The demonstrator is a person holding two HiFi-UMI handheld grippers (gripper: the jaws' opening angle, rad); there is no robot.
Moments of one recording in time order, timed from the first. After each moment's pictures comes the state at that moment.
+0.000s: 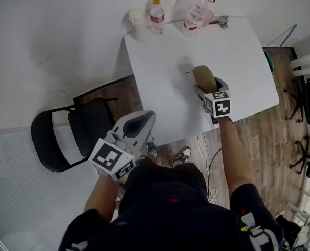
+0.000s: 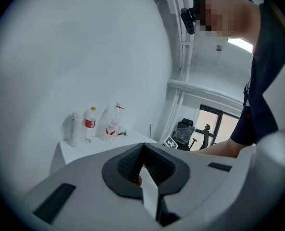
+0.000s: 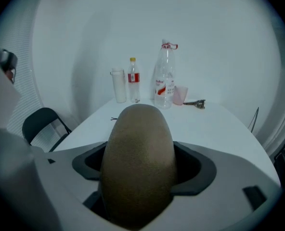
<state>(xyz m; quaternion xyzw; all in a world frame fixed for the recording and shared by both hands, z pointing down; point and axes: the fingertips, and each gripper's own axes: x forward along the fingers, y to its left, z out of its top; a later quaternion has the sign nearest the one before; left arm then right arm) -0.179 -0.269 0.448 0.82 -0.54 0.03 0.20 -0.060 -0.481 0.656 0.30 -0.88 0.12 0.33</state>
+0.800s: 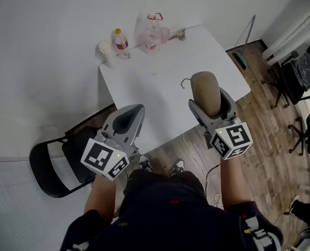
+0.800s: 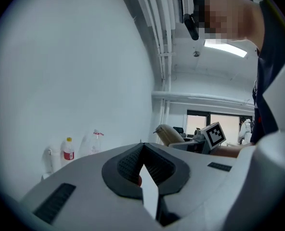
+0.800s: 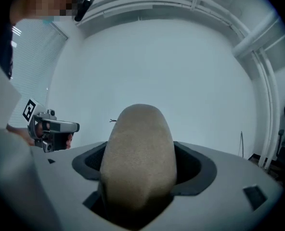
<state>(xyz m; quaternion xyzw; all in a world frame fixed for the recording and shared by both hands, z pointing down) -0.111 -0.288 0.342 0.86 -0.51 -0.01 0.09 0.043 -0.377 0.368 0.37 -0.93 0.05 0.06</state>
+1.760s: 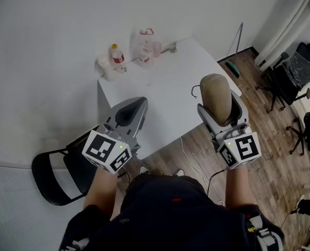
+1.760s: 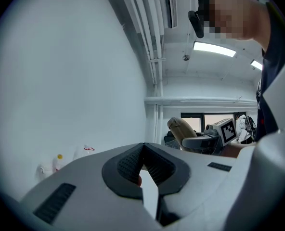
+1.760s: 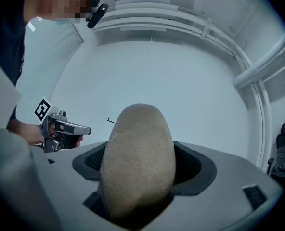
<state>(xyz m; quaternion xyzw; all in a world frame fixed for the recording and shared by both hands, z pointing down) -0.075 -0.284 0.282 0.87 -0.48 -0.02 0.03 0.097 -0.328 0.277 0.40 -0.92 -0.06 0.01</state>
